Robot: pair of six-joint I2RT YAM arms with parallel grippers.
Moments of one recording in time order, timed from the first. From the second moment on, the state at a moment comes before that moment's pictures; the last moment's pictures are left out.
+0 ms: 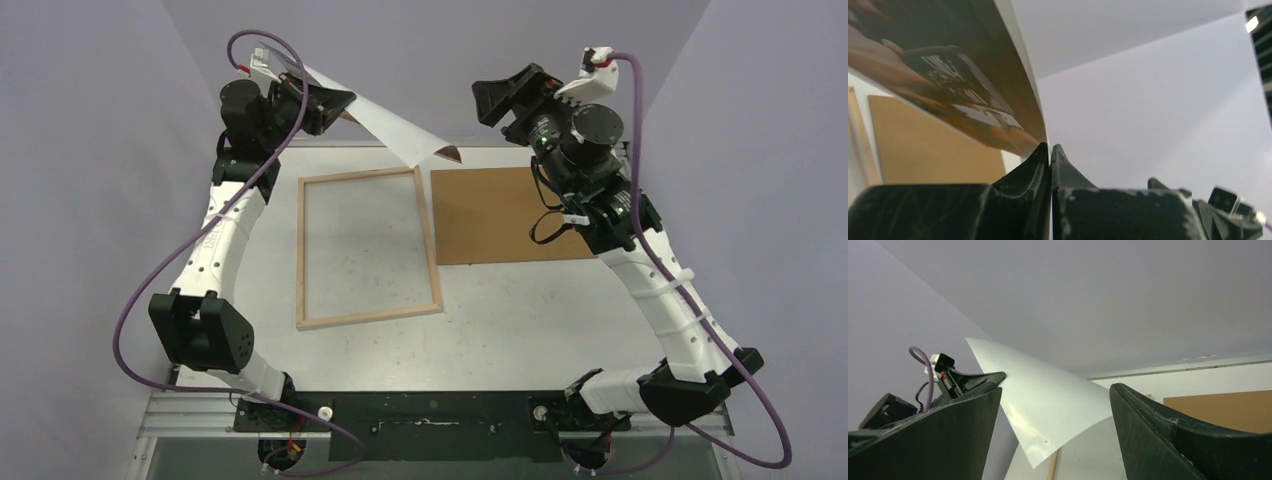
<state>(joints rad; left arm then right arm) -0.11 1.58 1.60 0.03 0.45 -1.26 0.59 1.29 1.72 -0.29 0.29 0.59</state>
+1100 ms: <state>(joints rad) -0.06 1.70 1.72 -0.71 1.06 -0.61 0.43 1.61 1.54 -0.33 -0.18 0.87</state>
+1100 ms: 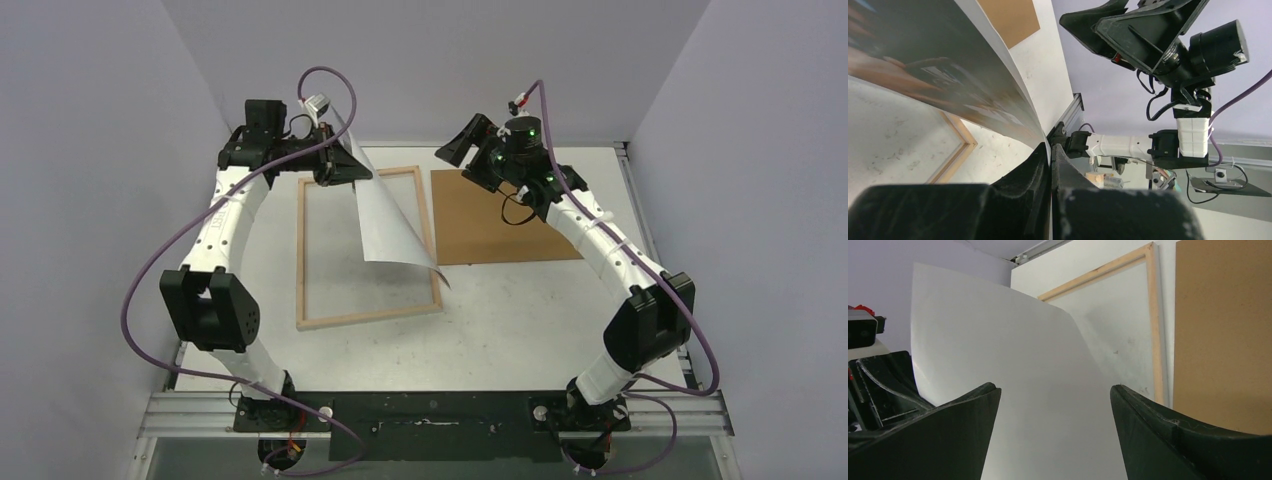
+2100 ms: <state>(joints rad) 0.12 1.69 1.26 -0.58 1.11 -0.58 0.44 1.71 1.54 -0.31 -0.23 0.93</state>
